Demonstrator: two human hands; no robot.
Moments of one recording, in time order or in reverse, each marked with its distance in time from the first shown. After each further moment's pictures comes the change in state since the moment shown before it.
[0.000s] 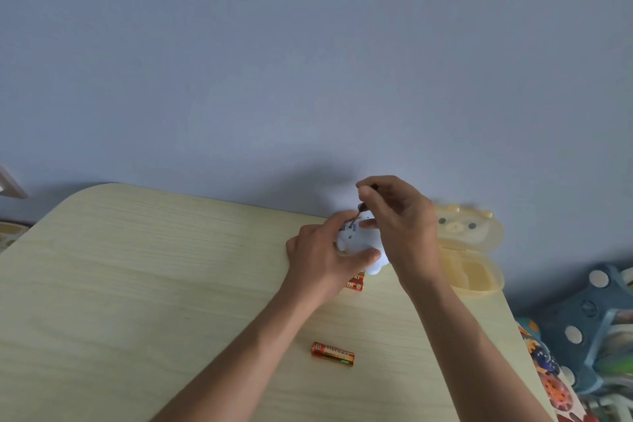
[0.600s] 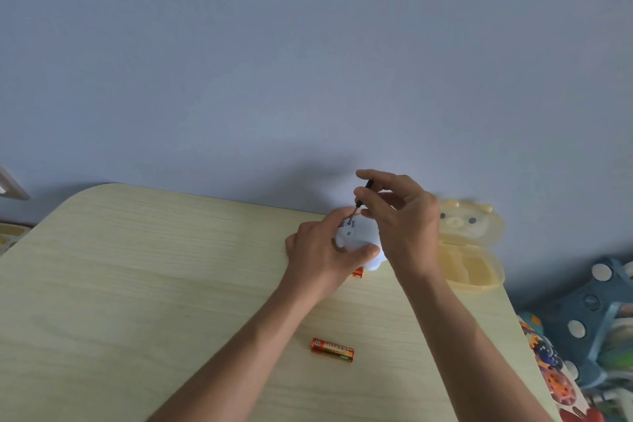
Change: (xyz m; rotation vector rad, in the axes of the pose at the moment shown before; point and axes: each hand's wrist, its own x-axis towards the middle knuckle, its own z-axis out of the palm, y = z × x) left_hand 0.001 -0.001 0.001 -0.006 -0.024 0.006; right_hand 0.000 0.004 0.001 0.017 0.053 -0.038
